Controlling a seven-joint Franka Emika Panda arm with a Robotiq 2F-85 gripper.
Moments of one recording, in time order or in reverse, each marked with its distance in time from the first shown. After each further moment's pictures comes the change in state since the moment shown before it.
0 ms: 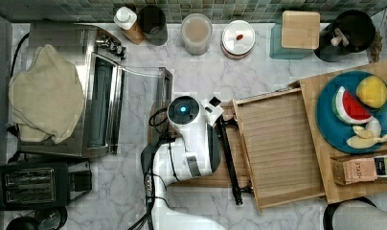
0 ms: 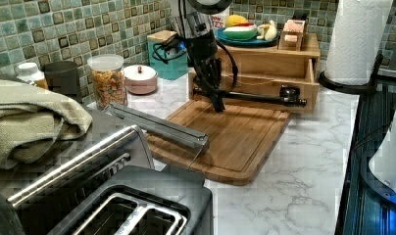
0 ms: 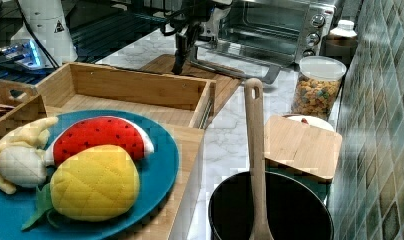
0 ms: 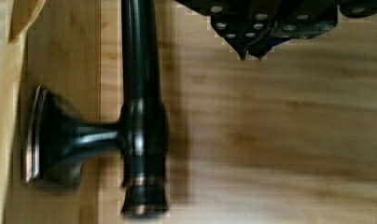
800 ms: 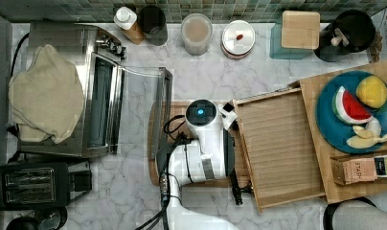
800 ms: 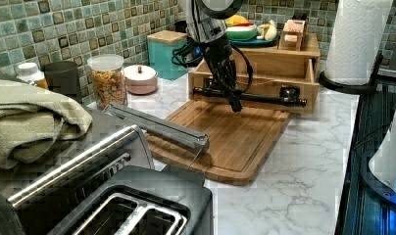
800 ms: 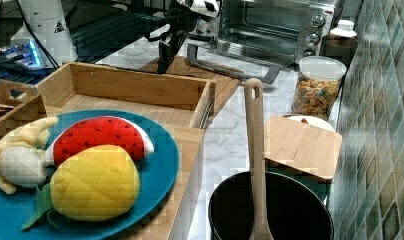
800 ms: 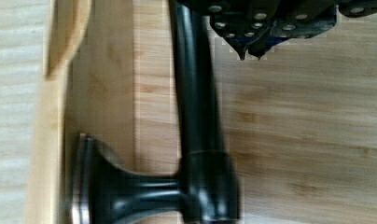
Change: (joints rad) arm -0.058 -0.004 -0.027 -0.033 -0.025 -0.016 -0.086
